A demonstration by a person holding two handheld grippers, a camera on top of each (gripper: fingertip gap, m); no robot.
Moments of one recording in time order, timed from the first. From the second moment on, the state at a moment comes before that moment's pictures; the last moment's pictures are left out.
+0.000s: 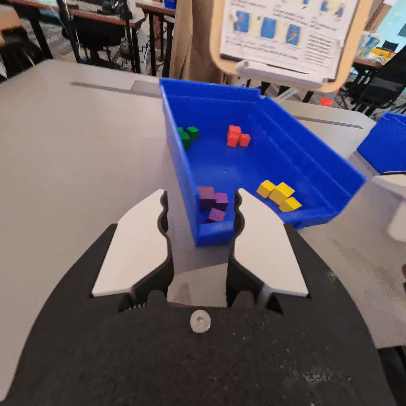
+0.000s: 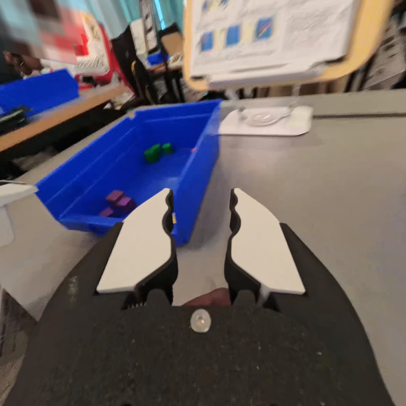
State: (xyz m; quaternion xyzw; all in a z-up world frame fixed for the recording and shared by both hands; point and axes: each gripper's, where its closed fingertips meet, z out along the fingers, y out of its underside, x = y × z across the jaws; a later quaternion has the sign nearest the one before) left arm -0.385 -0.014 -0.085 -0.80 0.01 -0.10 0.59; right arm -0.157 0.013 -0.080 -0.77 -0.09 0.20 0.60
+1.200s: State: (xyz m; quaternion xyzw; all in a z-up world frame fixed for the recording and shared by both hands) left arm -0.664 0.084 -0.137 -0.87 -0.01 -0.09 0.48; right arm -0.477 0.085 -0.108 -0.80 -0.03 0.11 0.58
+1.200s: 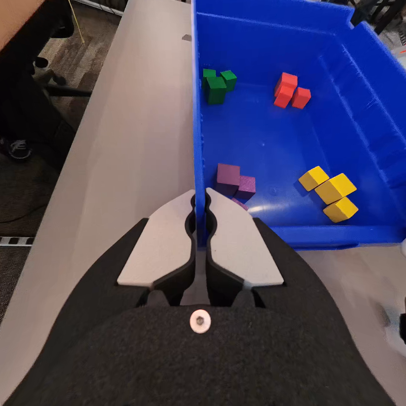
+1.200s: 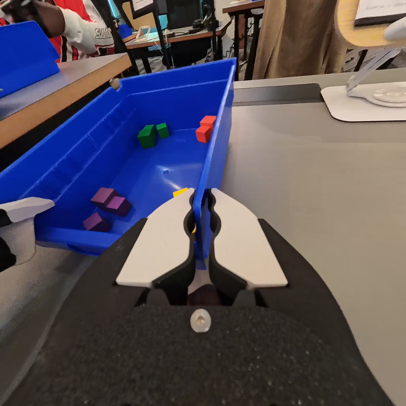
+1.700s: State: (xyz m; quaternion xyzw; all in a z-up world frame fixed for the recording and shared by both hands) left arm -0.678 0.049 -0.097 -0.83 -0.11 -0.04 0.55; right arm -0.461 0.046 -0.080 -0.75 -0.13 0.20 0.62
